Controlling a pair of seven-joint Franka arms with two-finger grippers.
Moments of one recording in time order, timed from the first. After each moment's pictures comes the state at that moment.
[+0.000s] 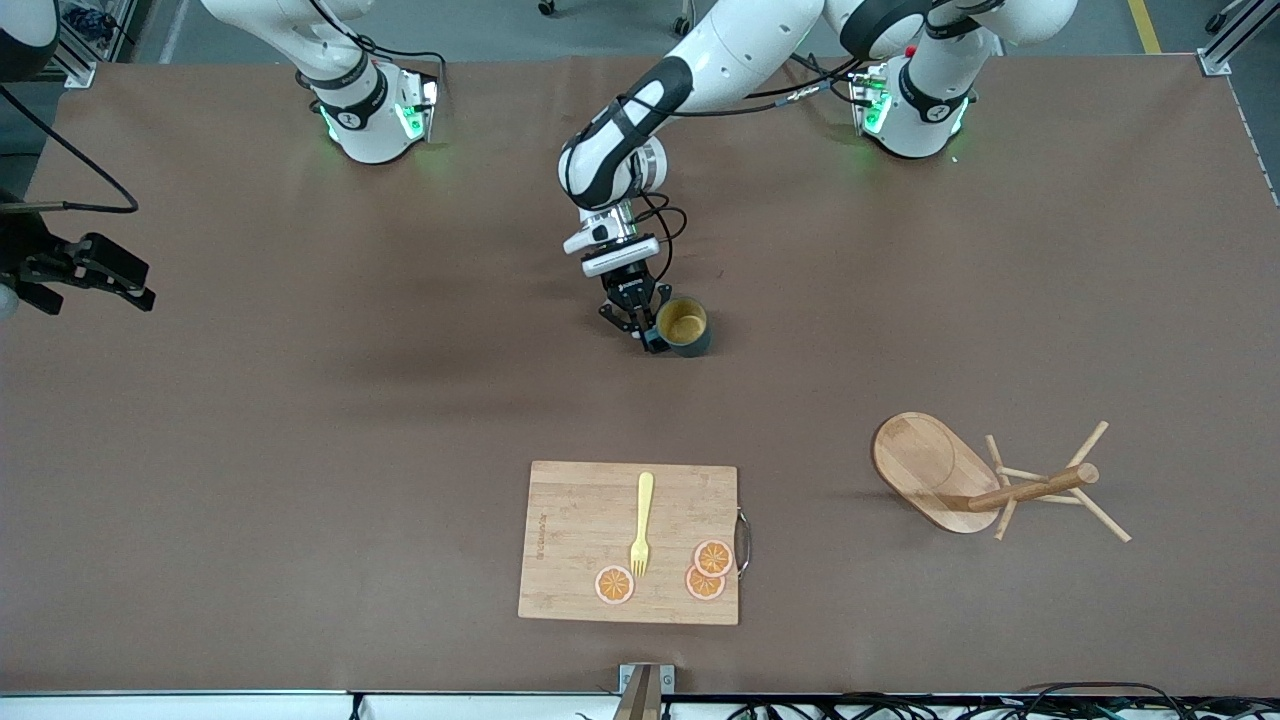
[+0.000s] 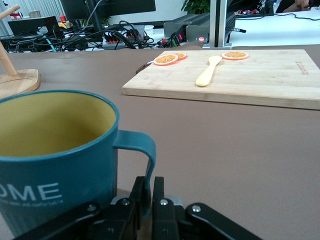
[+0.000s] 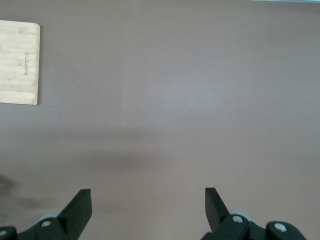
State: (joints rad) left arm -0.99 0.91 -0.23 -1.62 1.48 1.84 -2.38; right arm 0.06 0.02 -0.09 -1.58 -0.01 1.67 -0.07
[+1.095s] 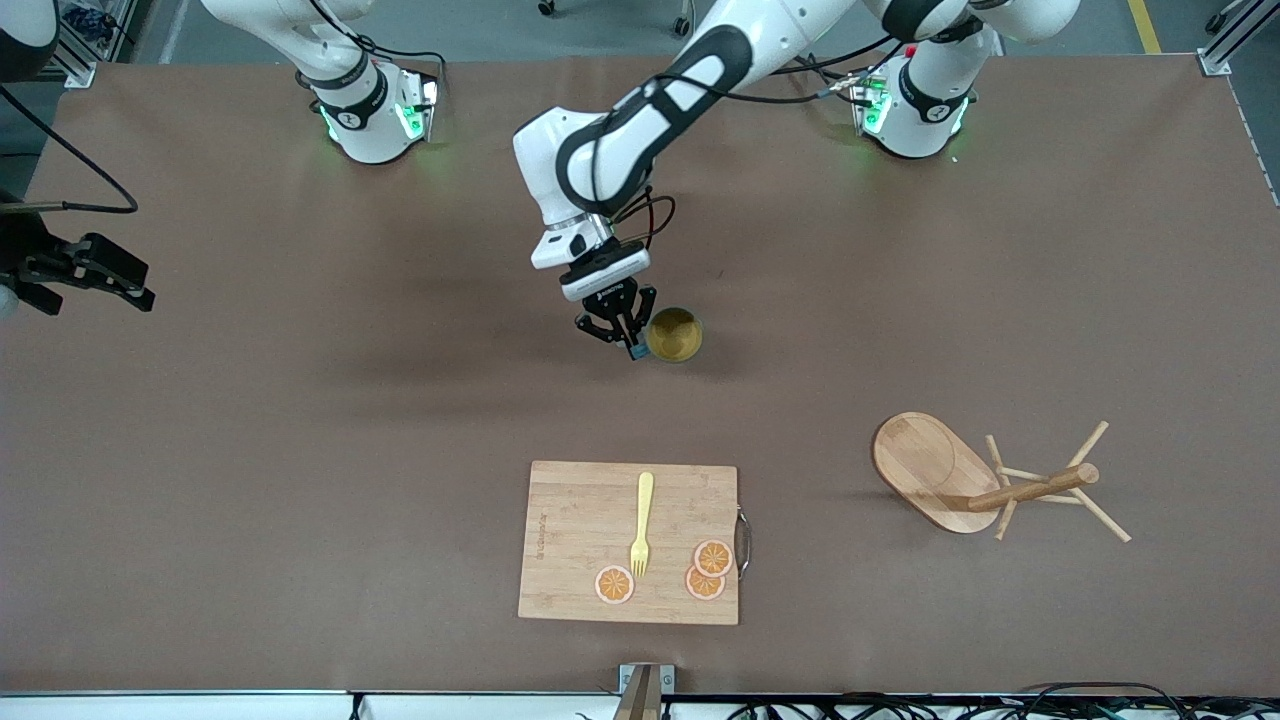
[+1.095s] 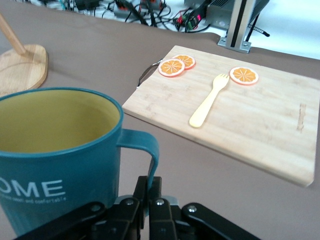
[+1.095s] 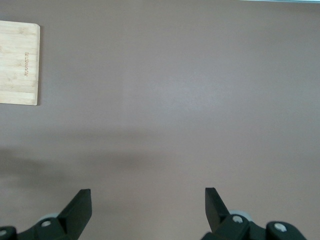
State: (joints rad) left arm -0.86 0.76 -0.23 -1.40 1.02 1.94 -1.98; right arm 0.06 0.02 -0.09 -1.58 -0.01 1.67 -0.07
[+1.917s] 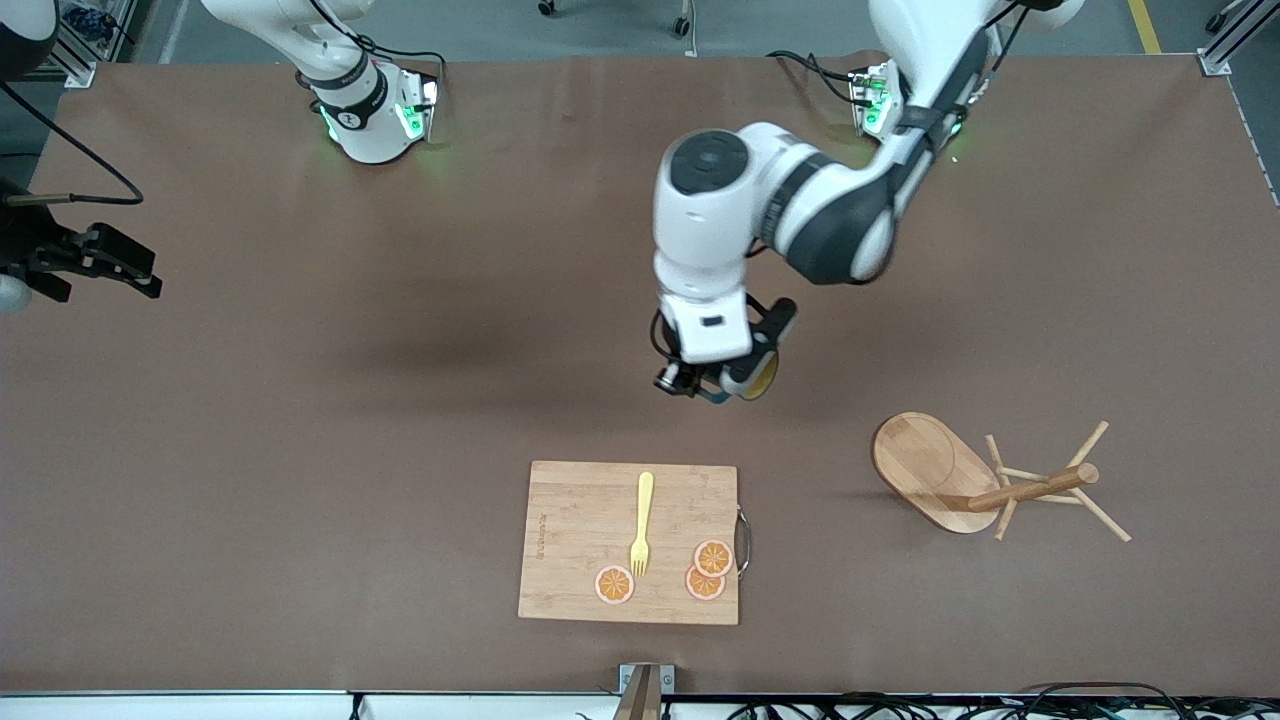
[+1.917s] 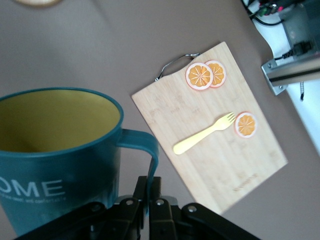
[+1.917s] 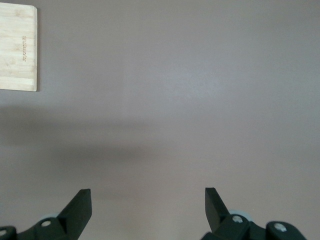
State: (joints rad) left arm -0.48 0.54 -0.23 -1.36 0.21 2.13 -1.81; right arm 0.06 0.01 -0.09 -1.58 -0.01 1.61 -0.07
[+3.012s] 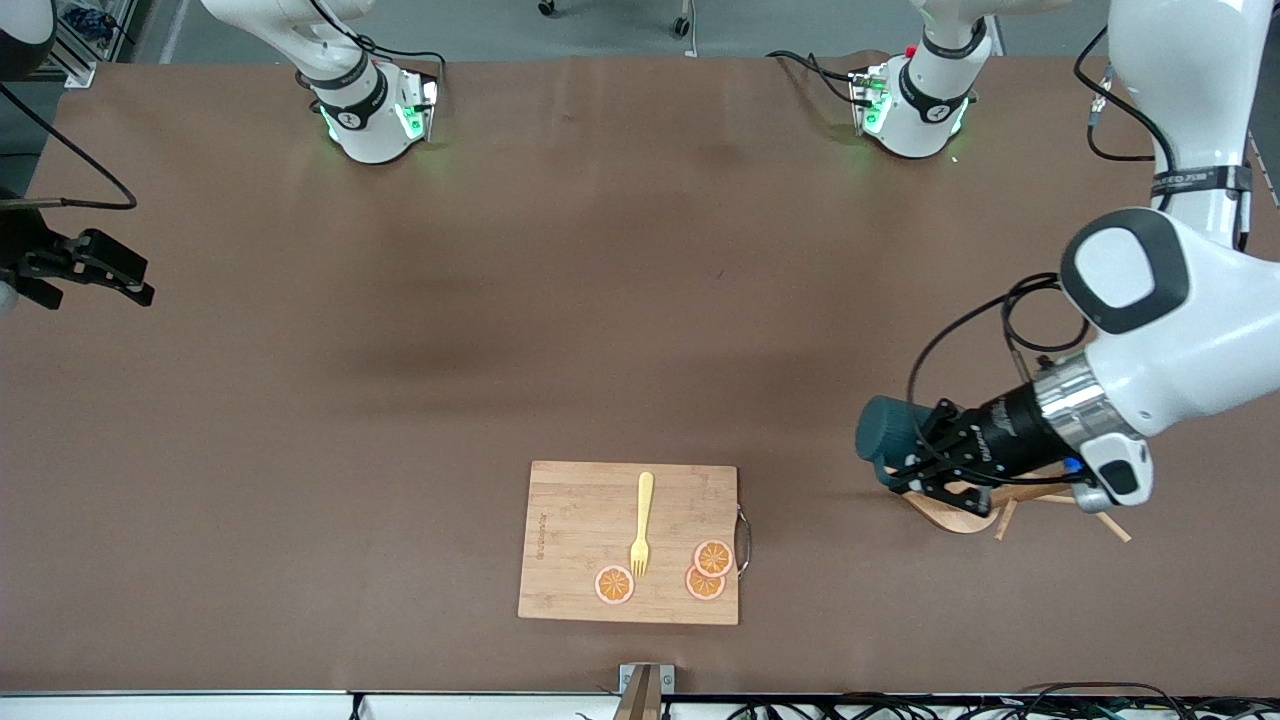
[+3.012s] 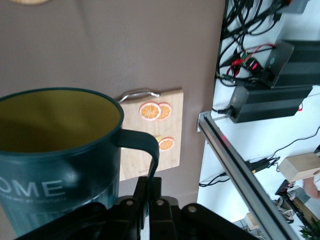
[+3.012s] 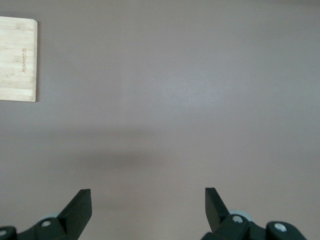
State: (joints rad) left arm 0.03 0.48 -0.23 -1.41 -0.57 2.16 -1.32; right arm 0.06 0.00 -0.10 -1.59 -0.01 1.66 -0.07
